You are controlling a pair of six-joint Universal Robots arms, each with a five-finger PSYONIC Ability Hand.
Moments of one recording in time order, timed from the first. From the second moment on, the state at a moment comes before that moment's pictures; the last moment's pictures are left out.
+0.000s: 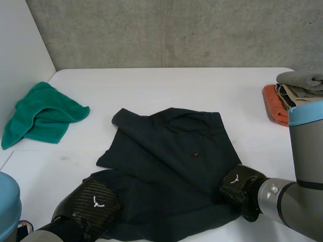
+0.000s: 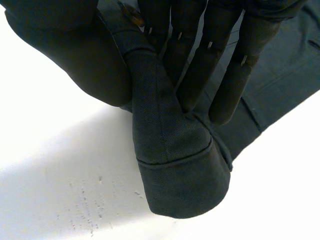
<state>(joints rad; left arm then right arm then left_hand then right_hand) 3.94 -1.53 -1.88 2.77 -1.75 3.74 2.01 -1.29 1.69 0.49 1.42 2.30 1.16 1.20 1.19 1.20 0.99 1.08 1.18 1.19 1.19 1.01</state>
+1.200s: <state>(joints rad) 4.02 -1.67 -1.82 3.03 -1.86 3.62 1.92 -1.34 1.44 0.56 1.39 2.49 0.29 0.29 0.28 0.29 0.12 0.38 0.35 0.39 0.38 0.22</state>
